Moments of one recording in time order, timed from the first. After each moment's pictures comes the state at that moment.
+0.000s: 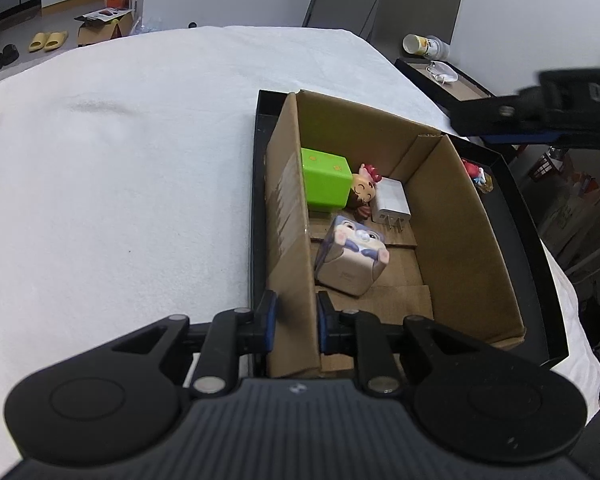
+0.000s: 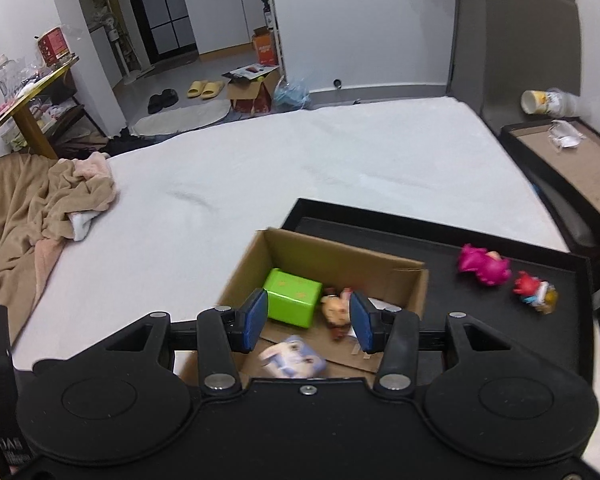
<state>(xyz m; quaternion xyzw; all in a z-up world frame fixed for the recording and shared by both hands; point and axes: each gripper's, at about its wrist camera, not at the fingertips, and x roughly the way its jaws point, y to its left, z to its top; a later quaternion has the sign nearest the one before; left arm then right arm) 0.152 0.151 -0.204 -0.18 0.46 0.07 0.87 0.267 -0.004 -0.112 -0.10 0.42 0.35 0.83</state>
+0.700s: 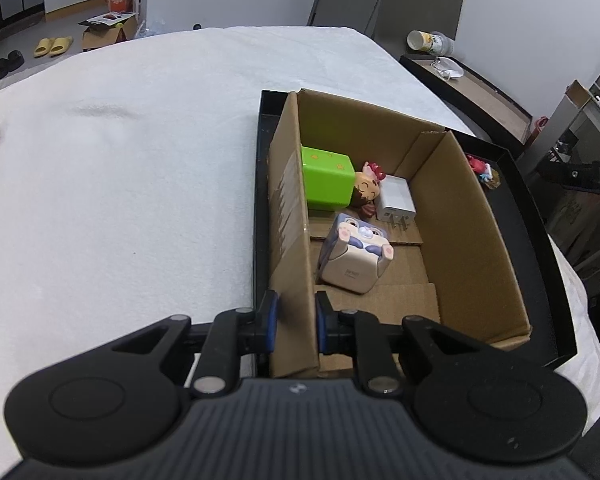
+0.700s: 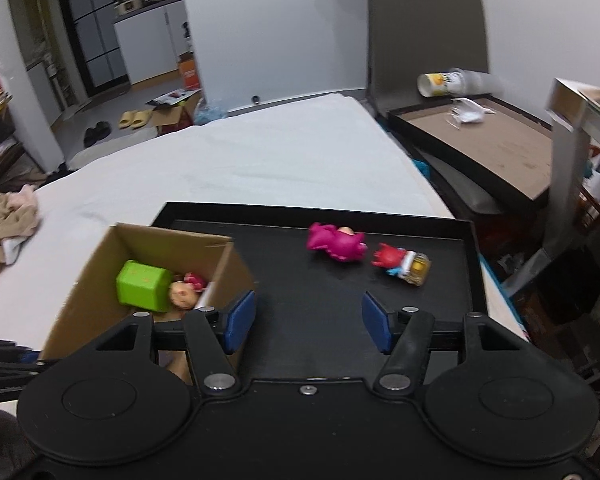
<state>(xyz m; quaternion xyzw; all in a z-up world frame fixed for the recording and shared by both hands) 0.153 0.143 -0.202 -0.17 0.46 0.08 0.87 0.309 -0.120 -0.140 -0.07 0.41 0.26 0.87</state>
